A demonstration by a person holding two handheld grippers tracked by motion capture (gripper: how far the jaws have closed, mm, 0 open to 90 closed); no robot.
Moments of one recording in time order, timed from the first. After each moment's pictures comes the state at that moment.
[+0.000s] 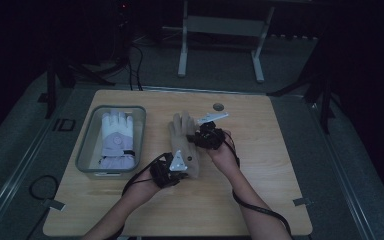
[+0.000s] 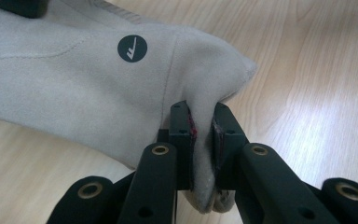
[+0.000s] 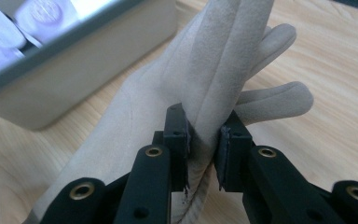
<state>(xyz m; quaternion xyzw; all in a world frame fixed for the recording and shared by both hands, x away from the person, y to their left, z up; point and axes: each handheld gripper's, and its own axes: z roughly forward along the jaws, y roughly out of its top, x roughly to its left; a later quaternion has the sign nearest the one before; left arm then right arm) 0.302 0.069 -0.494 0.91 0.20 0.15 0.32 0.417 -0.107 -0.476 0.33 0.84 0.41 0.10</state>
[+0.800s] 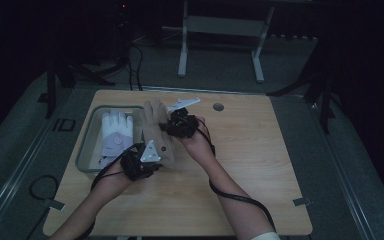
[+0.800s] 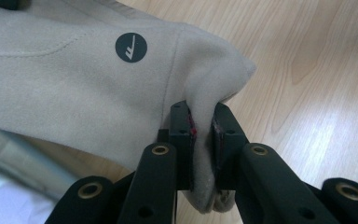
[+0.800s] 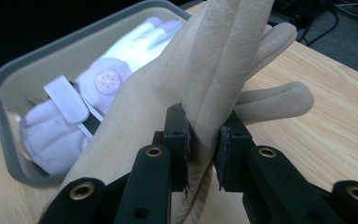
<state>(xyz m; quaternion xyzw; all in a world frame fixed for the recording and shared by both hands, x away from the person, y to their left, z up) 0.298 0.139 -0.458 0.91 0.23 0.17 0.30 0.417 -0.024 -0.431 0.29 0.85 0.43 0.10</state>
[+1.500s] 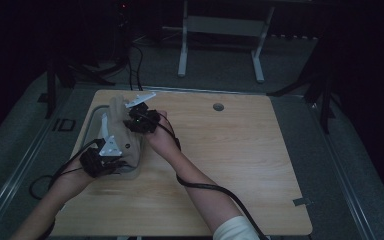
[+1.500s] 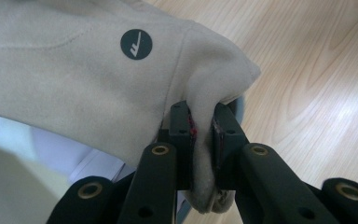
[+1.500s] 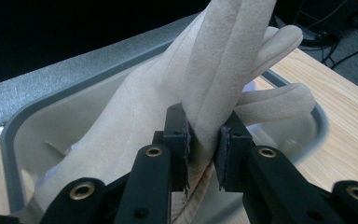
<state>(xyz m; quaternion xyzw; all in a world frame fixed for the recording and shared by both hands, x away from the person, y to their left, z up) 0.294 0.230 -0.450 0.91 0.27 0.18 0.25 0.422 0.083 -0.430 0.24 0.87 0.42 0.10</state>
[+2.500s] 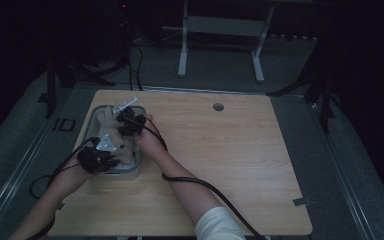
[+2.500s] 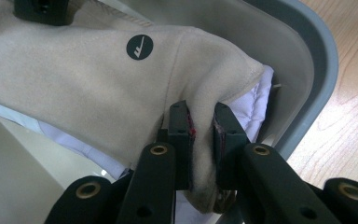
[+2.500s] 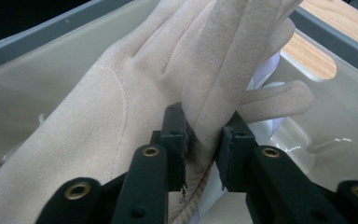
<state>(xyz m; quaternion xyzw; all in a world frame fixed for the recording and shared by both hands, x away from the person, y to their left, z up) 0.320 0.251 -0.484 0.90 0.32 0.15 0.24 0.454 0.130 -0.488 0.26 0.89 0.35 0.09</state>
